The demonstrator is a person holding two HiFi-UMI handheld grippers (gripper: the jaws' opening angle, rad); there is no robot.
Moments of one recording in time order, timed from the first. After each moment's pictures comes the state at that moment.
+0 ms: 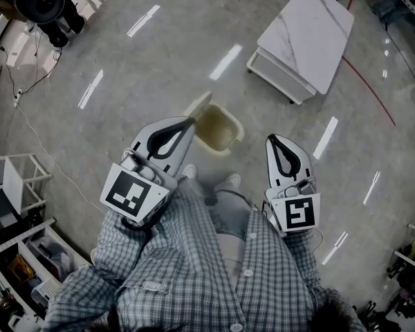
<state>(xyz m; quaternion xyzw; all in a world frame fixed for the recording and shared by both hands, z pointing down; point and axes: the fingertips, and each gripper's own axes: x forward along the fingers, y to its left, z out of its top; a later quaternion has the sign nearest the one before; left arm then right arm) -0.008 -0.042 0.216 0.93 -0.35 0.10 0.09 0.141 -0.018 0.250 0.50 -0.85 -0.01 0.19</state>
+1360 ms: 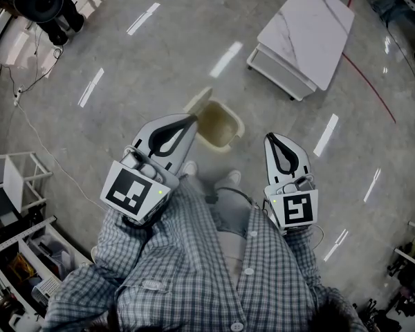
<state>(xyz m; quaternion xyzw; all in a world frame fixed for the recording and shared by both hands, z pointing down) -0.001 -0.038 0.214 0.93 -0.34 0.09 0.09 0.143 -0.011 0.265 0.50 -0.84 0.00 0.21</state>
